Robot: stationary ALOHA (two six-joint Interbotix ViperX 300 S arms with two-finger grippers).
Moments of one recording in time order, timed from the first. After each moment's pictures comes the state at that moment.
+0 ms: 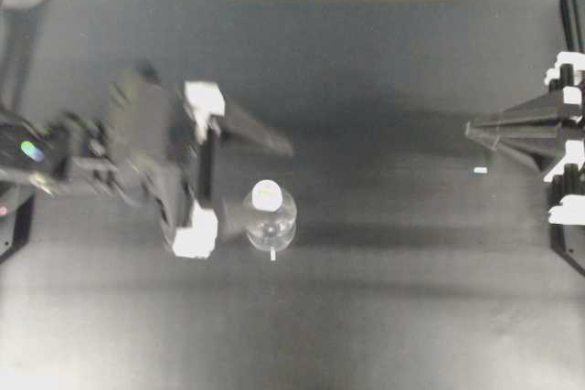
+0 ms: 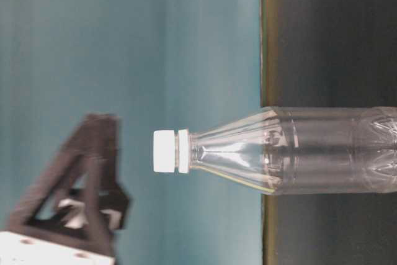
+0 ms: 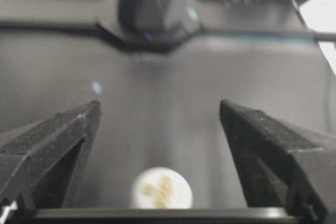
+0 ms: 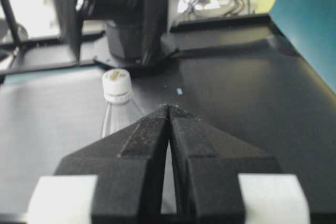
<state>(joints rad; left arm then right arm) -0.03 -0.18 0.76 0.04 -0.59 -0.09 -0.03 -0.97 1.13 0.04 -0.17 0.08</state>
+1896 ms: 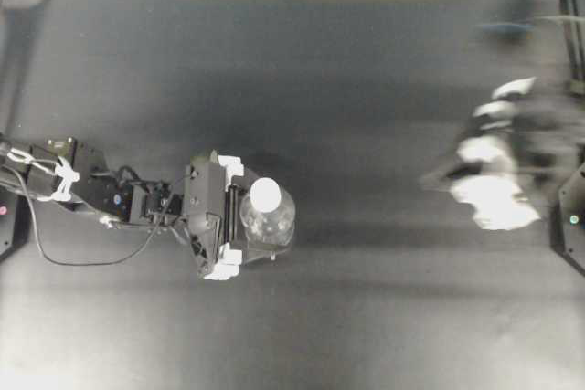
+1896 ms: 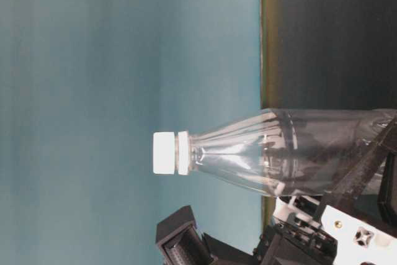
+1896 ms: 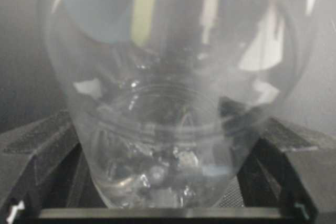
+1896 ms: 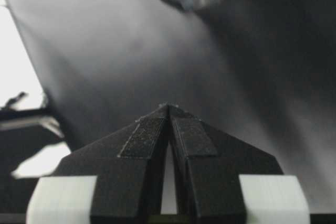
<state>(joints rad) -0.03 0.29 0.84 0.04 -0.70 -0.09 -0.03 -0.45 0.45 0.27 0.91 0.46</state>
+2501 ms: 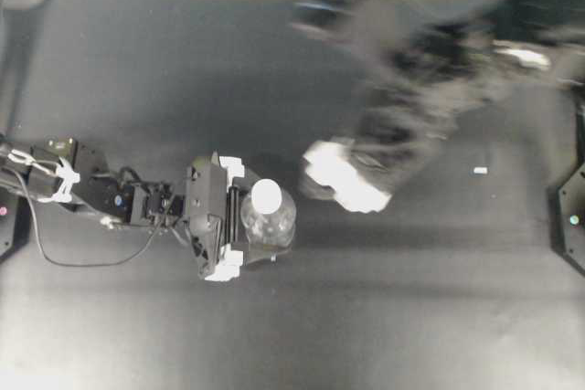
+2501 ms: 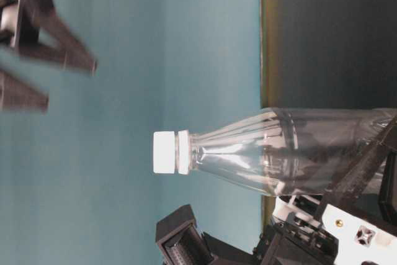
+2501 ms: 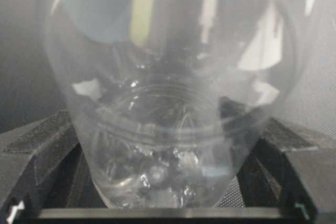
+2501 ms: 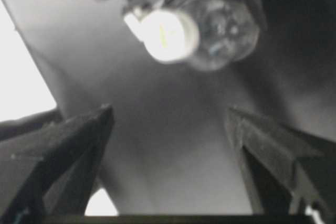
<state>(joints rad) -0.03 0.29 0.84 0.04 -0.69 -0.09 -0.04 -0.04 -0.05 0.27 1.10 0.49</state>
